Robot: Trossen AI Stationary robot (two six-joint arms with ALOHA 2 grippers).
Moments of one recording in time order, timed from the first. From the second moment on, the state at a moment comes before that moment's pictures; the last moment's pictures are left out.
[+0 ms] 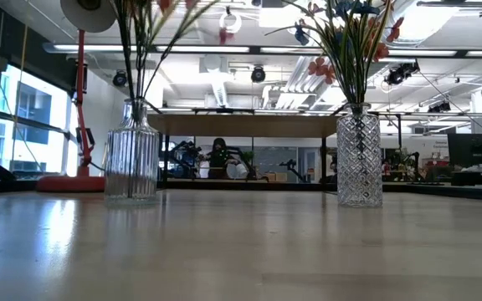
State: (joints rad) left arm -0.69 1.54 1.29 -1.19 -1.21 -1.10; right arm 0.76 2.34 2.31 -1.15 0.65 1.31
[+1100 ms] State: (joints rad) left arm -0.65 1.54 1.11 -0.83 -1.11 -0.83; right arm 0.75 2.38 2.31 -1.05 0.84 1.13
